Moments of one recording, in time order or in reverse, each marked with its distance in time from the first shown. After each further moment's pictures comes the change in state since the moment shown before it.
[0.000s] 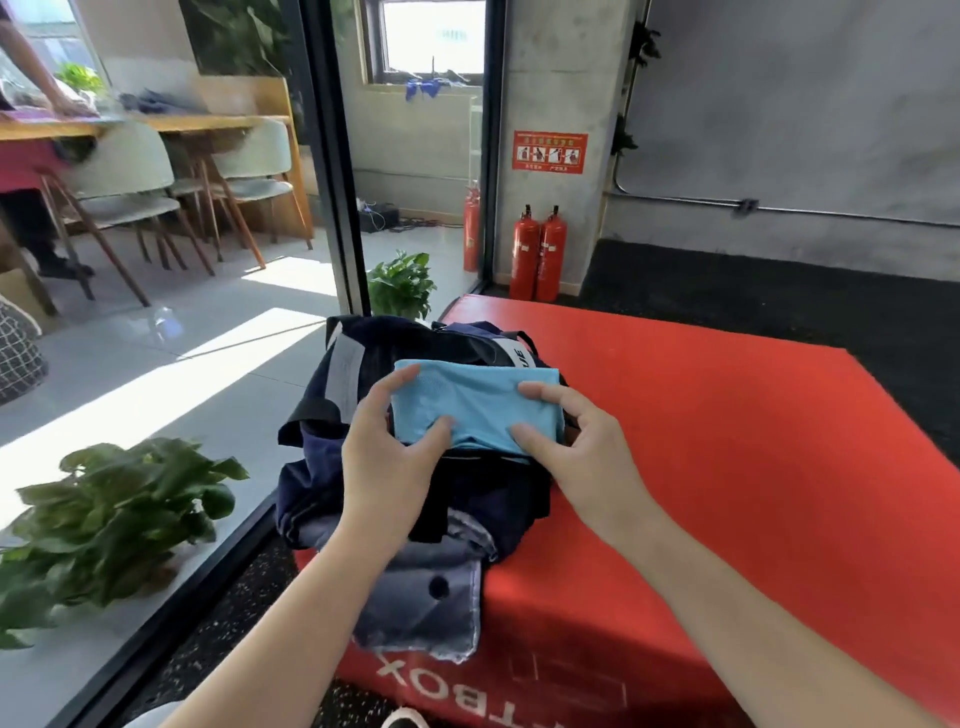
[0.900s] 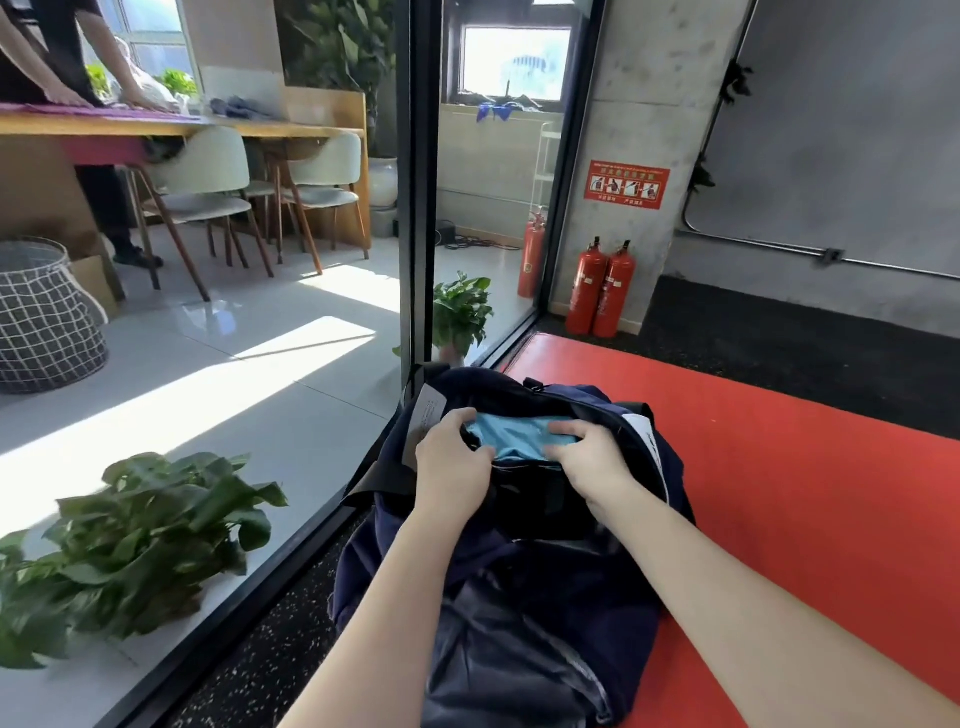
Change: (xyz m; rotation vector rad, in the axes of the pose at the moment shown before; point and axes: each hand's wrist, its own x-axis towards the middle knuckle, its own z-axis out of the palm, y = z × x) left_hand 0.149 -0.099 0.005 0.245 -0.076 -0.222; right_hand 0.176 0.072 0.119 -0.141 -0.029 0.422
